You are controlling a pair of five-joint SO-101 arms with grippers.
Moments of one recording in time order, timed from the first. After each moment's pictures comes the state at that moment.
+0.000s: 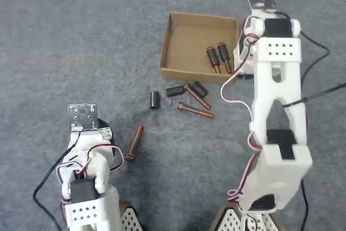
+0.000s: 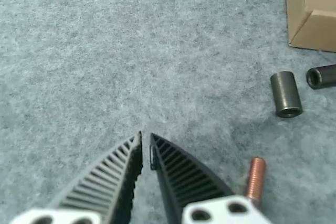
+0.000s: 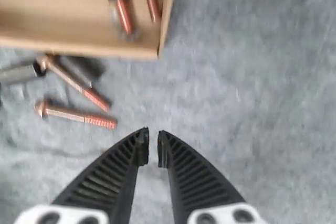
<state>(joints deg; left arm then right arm) -16.0 -103.3 97.2 59.6 0.5 -4.5 15.6 -27.6 100.6 -0.9</state>
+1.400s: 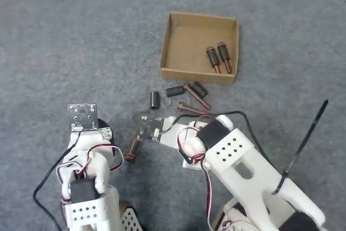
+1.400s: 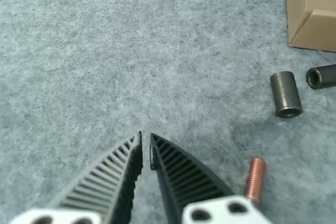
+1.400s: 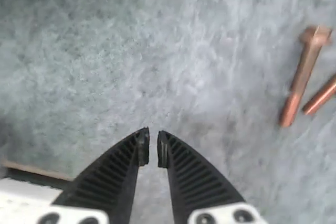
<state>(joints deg) -16.0 -103.3 97.2 59.6 0.5 -44.1 -32.8 44.8 76.1 41.2</state>
